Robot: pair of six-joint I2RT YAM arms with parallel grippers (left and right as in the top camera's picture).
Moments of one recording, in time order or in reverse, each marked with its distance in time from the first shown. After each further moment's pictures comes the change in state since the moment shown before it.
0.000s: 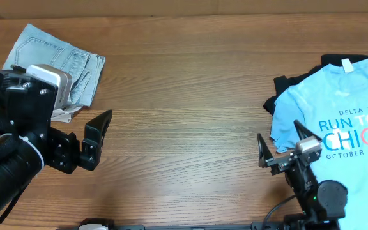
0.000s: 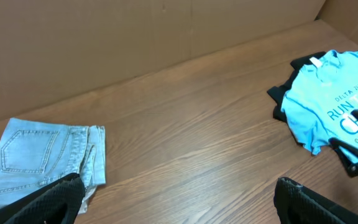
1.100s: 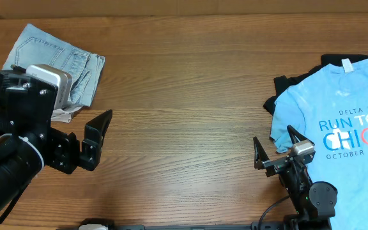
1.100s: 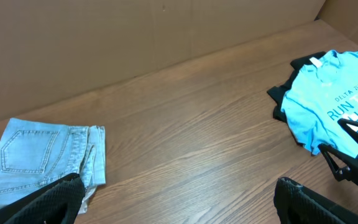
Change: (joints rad) left arm 0.000 0.000 0.000 0.000 0.000 0.000; right arm 0.000 -0.058 -0.121 0.047 0.000 0.055
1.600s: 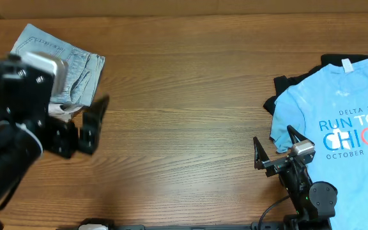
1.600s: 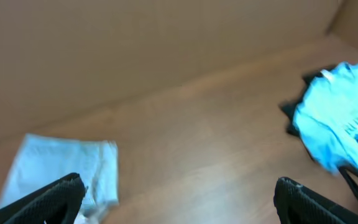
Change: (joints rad) left arm 0.000 0.003 -0.029 0.123 -0.031 0.011; right arm 0.000 0.000 0.000 0.000 0.000 0.002
